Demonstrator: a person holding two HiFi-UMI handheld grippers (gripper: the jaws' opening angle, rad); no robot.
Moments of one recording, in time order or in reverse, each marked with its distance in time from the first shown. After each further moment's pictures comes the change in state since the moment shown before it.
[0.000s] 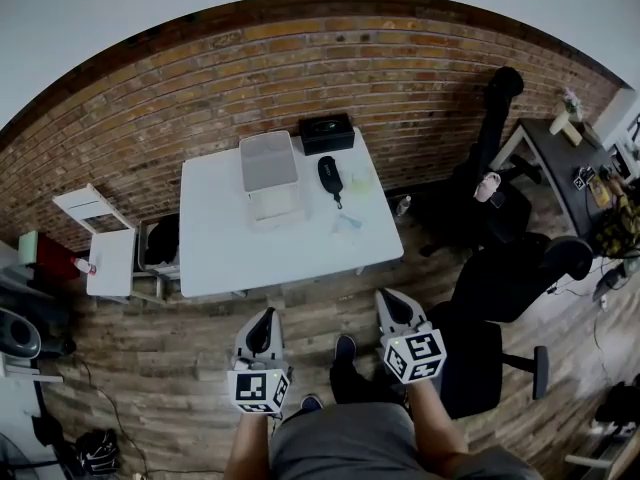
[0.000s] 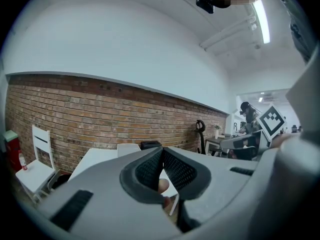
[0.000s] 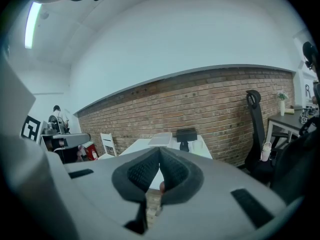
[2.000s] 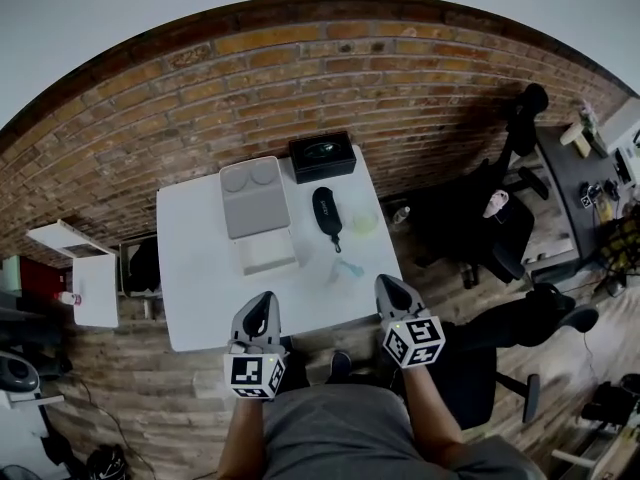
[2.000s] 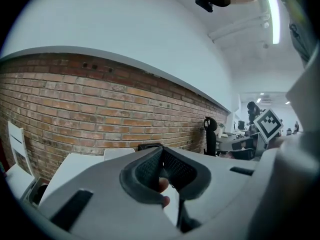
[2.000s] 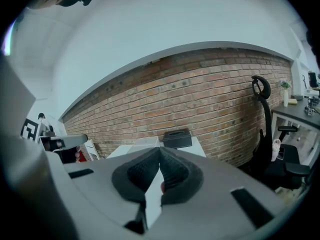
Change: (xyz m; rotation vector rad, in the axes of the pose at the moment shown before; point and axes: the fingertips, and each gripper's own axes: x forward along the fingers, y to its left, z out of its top) left arm 0.224 0.072 0.023 -0.017 0.056 -0.073; right arm 0.193 -0.106 0.048 0.095 0.046 -0.066
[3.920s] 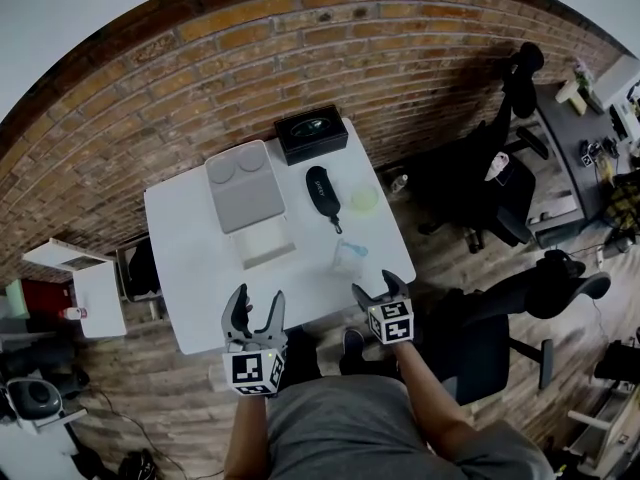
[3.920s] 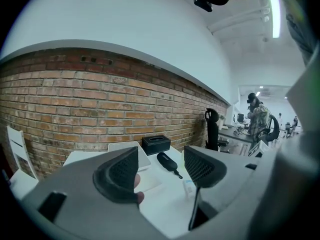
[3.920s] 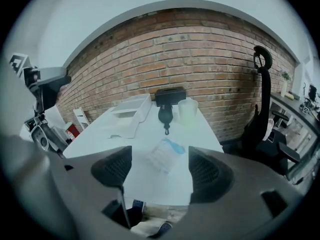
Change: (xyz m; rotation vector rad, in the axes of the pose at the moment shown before) left arm 0.008 0.027 -0.025 0.039 0.074 -0.003; right arm 0.046 -0.022 -0.173 -0.042 0.342 -0.097
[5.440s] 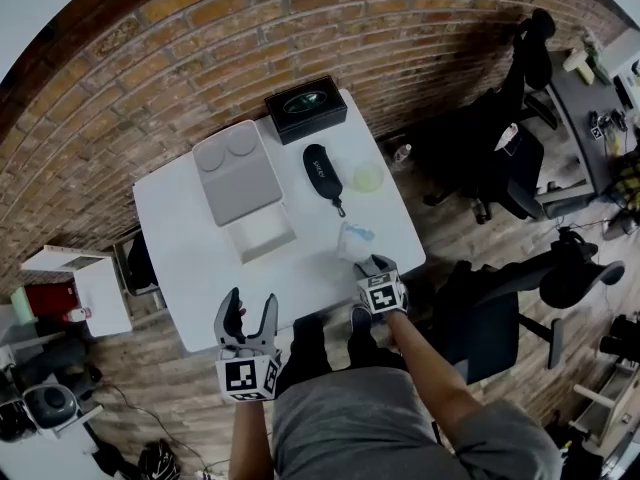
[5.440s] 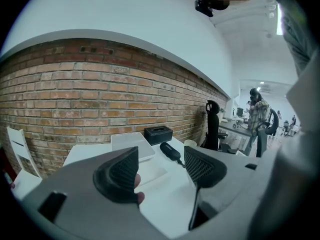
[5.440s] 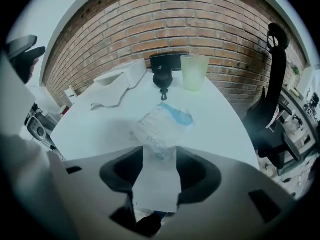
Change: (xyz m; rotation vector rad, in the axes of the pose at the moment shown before) left arm -0.001 0.021 -0.027 0.000 0.102 -0.006; right arm 0.082 -0.008 -0.077 -0.006 0.281 -0.025
